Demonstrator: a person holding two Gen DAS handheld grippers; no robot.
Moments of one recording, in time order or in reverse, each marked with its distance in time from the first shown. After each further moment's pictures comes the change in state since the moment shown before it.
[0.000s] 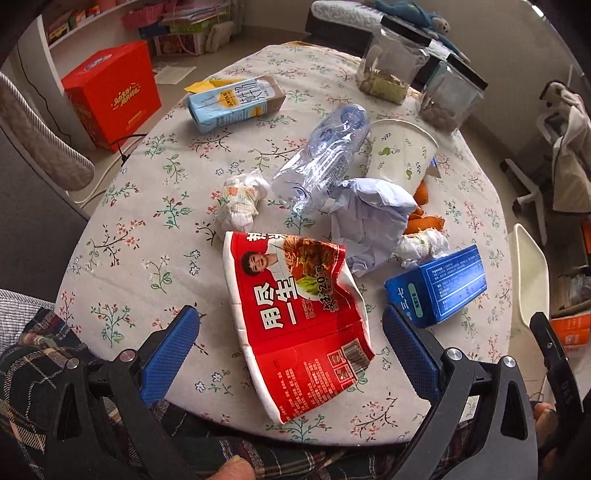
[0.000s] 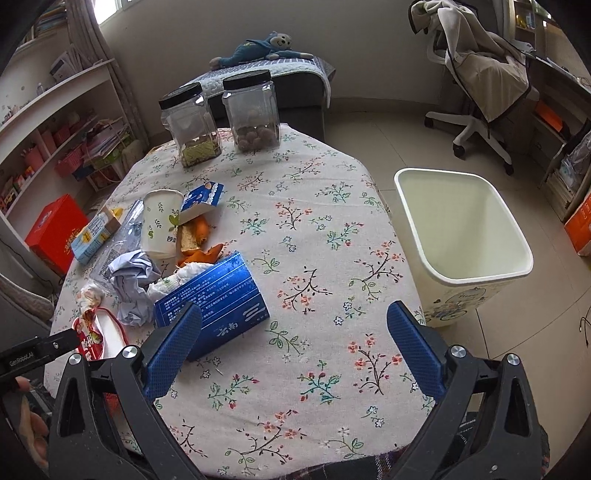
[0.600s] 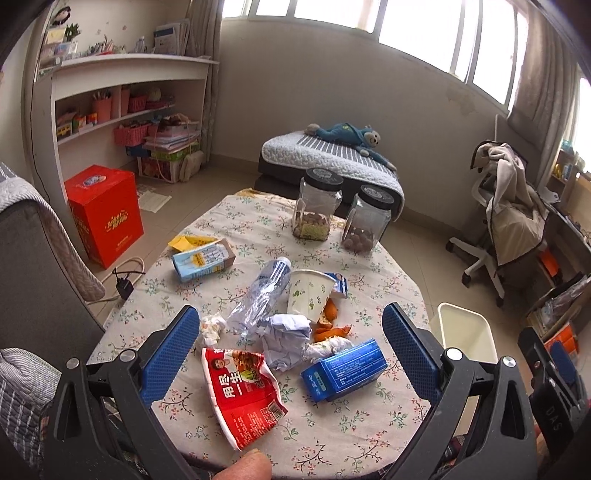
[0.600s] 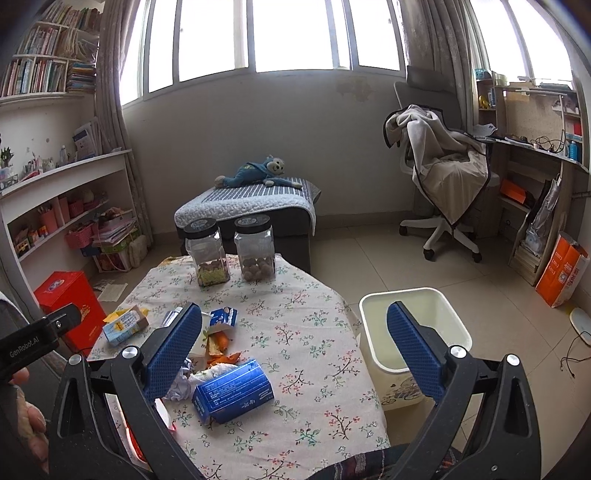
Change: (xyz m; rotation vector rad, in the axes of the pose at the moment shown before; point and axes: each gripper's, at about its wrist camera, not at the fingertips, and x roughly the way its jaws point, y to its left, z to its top) left arm -0.138 -0.027 -0.007 0.071 -0.472 -0.142; right arm -0.139 0.009 0.016 -0.001 -0.425 -0.042
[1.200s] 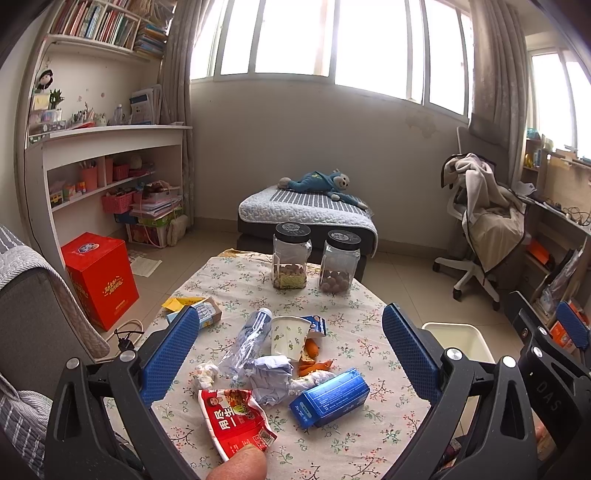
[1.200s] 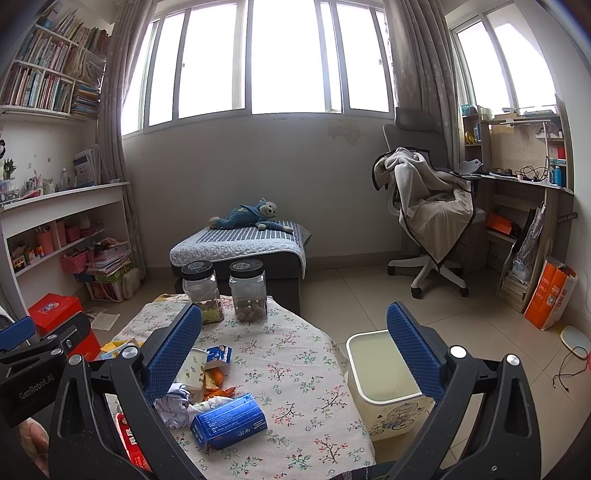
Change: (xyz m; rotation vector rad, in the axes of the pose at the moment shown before) left arm -0.063 -0.047 0.000 0.155 -0.254 -0.030; right arm -0.052 0.002 0.019 -0.013 -0.204 -0.047
